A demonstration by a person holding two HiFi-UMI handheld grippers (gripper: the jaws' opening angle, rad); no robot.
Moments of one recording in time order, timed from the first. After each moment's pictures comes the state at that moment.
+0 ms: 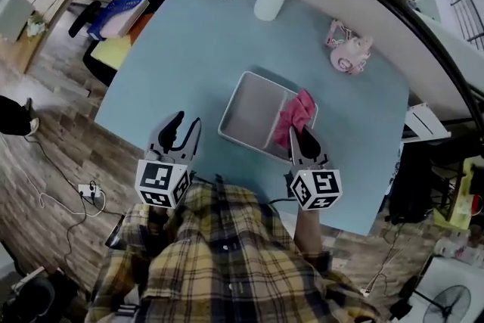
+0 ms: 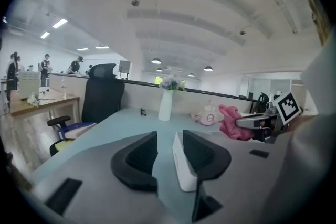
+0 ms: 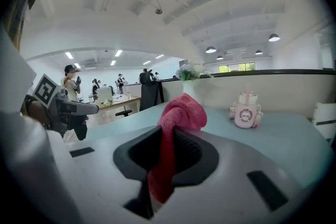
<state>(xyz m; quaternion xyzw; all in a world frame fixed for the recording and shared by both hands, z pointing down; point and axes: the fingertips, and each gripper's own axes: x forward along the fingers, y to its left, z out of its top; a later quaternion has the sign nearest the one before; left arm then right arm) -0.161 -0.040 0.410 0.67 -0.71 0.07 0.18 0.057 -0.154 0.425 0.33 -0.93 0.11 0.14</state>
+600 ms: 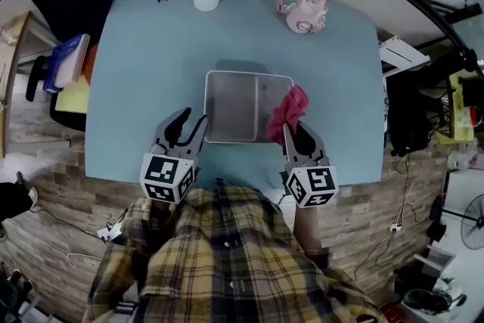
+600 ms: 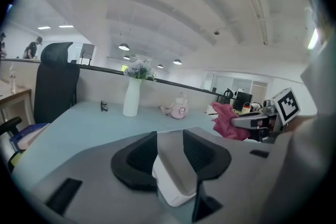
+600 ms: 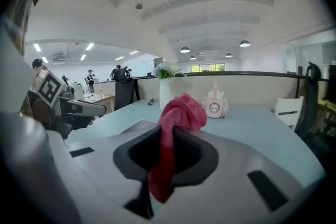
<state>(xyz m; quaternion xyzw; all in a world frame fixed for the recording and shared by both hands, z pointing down) -0.126 -0.116 0.432 0.80 -0.55 0.09 0.21 0.087 -0.139 0.428 0.47 -0.86 0.13 0.17</state>
